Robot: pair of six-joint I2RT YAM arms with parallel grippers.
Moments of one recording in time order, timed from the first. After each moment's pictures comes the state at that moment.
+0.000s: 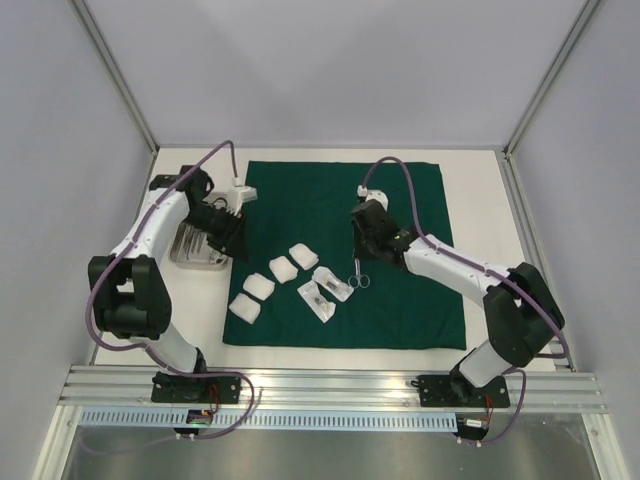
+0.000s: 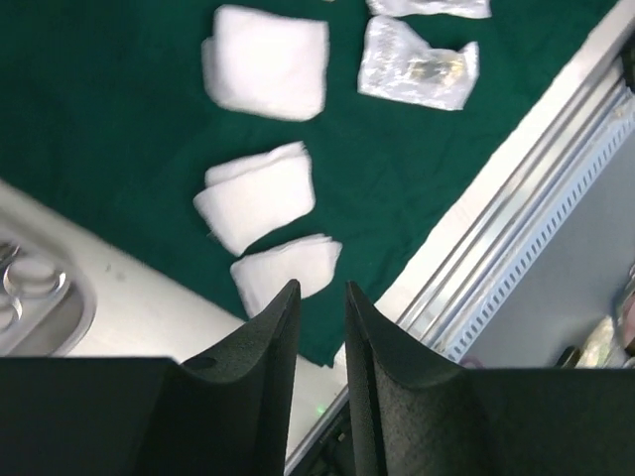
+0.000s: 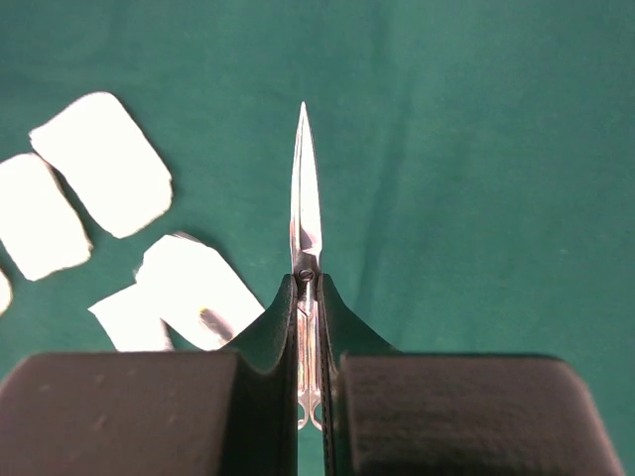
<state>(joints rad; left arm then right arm) 0.02 1.64 1.34 -1.23 0.71 0.59 0.68 1.58 1.06 -0.35 0.22 0.51</state>
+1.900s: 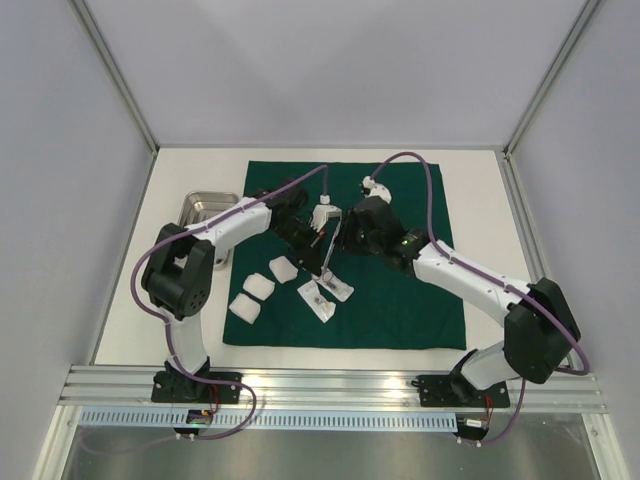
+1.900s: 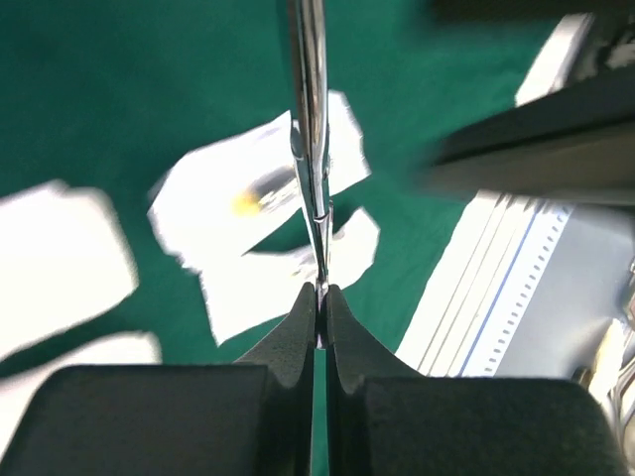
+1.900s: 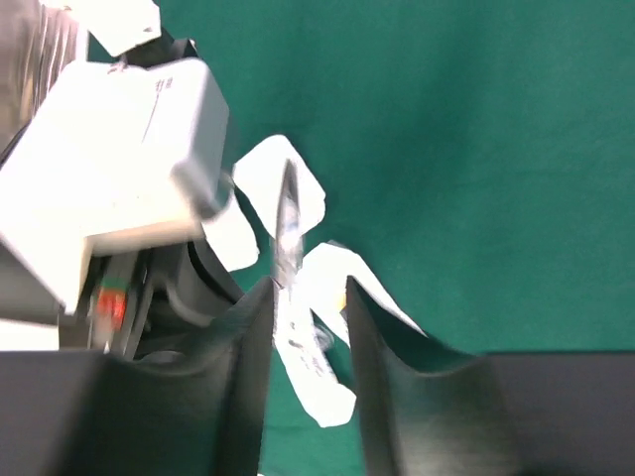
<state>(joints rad) -0.54 1.88 1.40 -0.79 0.75 0.25 0.72 1.47 1.06 -0.26 0.15 0.72</state>
